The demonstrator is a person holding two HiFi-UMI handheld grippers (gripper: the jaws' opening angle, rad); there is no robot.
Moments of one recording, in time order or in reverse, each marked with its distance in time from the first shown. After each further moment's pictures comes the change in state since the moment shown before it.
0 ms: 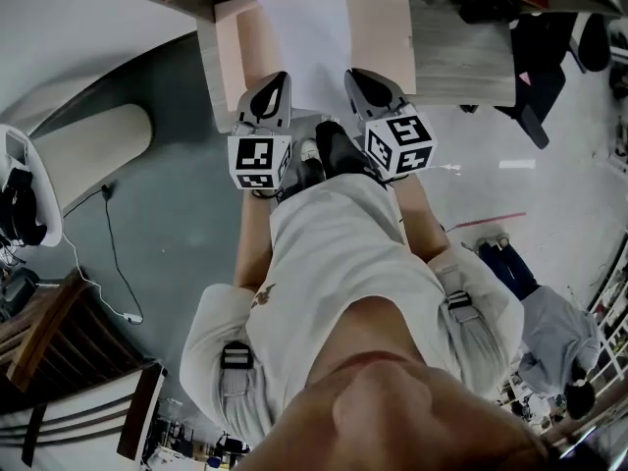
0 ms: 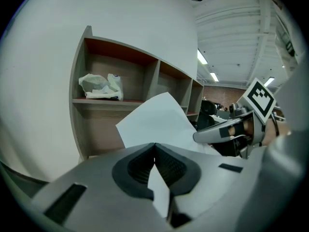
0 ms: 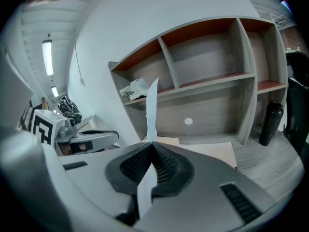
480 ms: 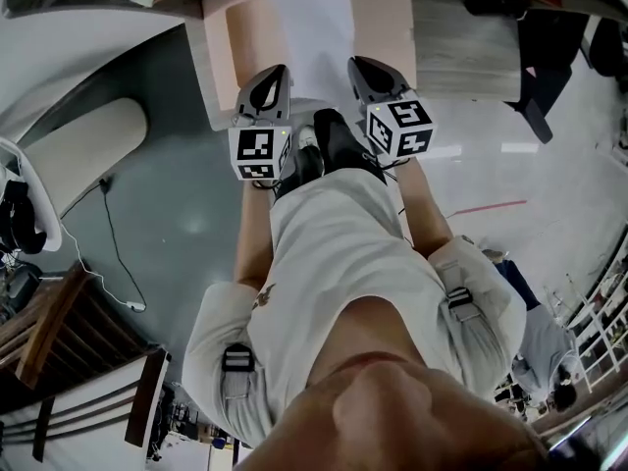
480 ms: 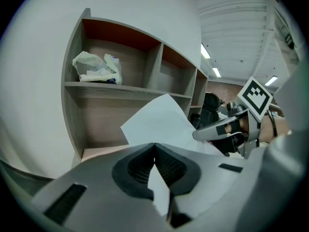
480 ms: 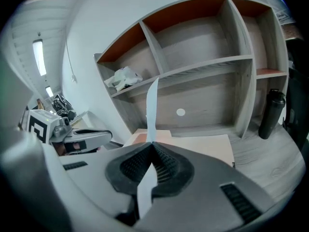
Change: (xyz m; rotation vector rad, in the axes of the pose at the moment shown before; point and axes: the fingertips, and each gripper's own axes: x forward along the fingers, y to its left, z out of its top) left arm 0.040 0.006 -0.031 -0.011 0.070 0.005; right arm 0.032 -0.048 -0.023 0.041 0.073 -0.024
